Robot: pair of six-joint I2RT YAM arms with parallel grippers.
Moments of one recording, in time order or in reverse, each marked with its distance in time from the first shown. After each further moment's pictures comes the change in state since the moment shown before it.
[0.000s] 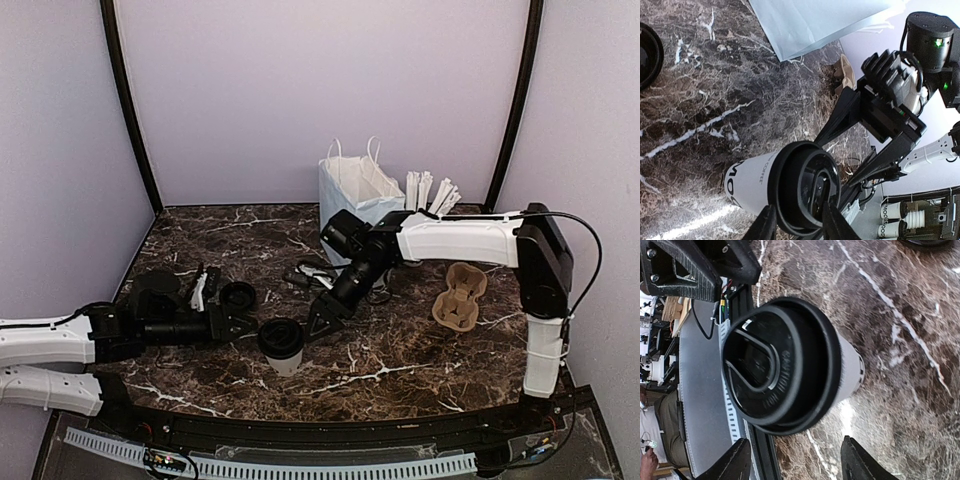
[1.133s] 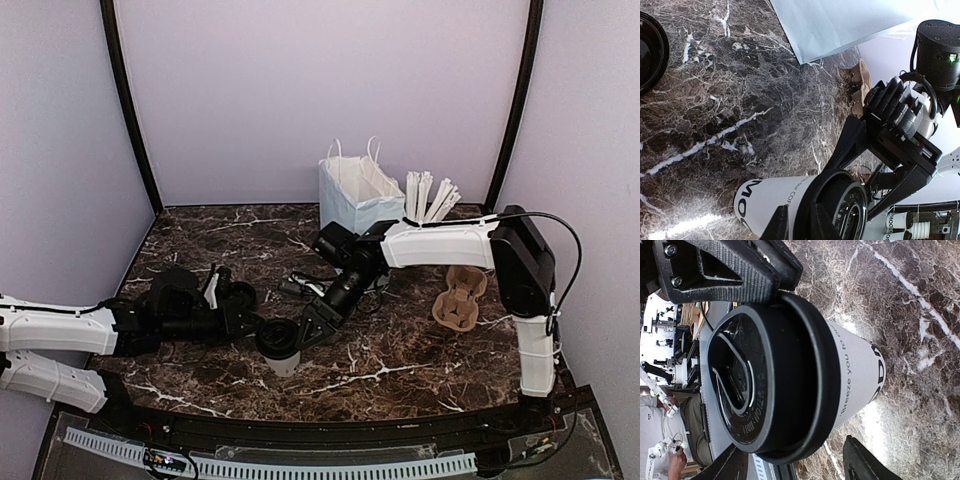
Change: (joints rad) left arm 0.035 0.196 0.021 0.130 -0.002 -0.003; right arm 0.011 0.109 0.047 0.006 -0.112 0.074
